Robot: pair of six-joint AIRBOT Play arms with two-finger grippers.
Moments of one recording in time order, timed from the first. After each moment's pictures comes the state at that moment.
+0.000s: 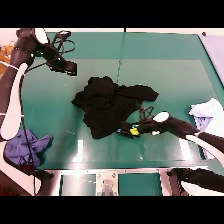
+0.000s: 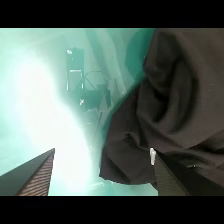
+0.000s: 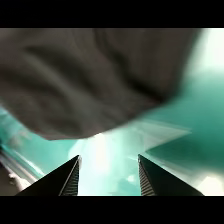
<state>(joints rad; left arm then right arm) -0.15 -1.78 1.96 1.41 -1.42 -1.36 0.46 -1.33 0.58 -0.41 0.75 1.35</state>
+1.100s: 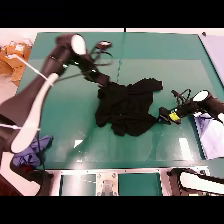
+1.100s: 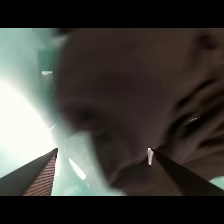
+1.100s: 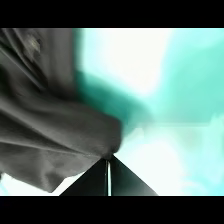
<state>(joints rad) -0.50 -1.77 1.92 1.31 -1.38 -1.35 -0.21 -1.34 0.80 -1.08 1.20 1.44</state>
